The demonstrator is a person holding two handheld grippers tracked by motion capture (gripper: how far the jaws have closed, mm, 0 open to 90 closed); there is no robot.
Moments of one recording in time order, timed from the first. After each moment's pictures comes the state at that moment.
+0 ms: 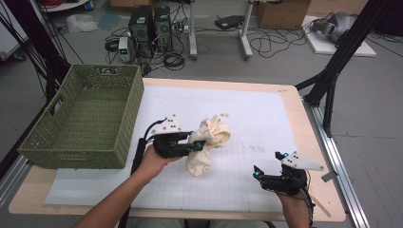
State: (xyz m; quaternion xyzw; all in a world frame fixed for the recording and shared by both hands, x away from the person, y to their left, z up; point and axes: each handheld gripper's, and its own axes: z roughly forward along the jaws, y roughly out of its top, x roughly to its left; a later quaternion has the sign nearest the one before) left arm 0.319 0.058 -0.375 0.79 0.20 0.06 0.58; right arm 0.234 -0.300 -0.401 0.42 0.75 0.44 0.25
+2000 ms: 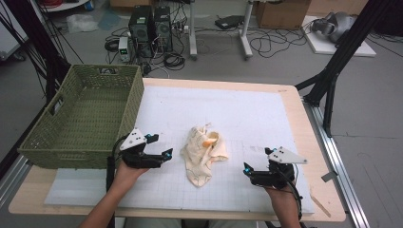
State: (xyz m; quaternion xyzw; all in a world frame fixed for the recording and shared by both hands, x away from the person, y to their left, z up) left arm 0.307 0.151 -0.424 0.75 0.33 0.16 0.55; right arm 0.254 -0.276 -0.410 0.40 0.77 0.43 0.25
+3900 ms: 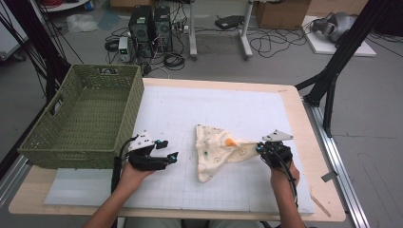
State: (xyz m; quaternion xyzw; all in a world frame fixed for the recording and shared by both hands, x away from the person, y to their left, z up) left arm 0.305 0.130 -0.431 0.77 0.32 0.12 0.54; right arm 0.311 -0.284 -0.414 0.46 0.79 0.28 0.28
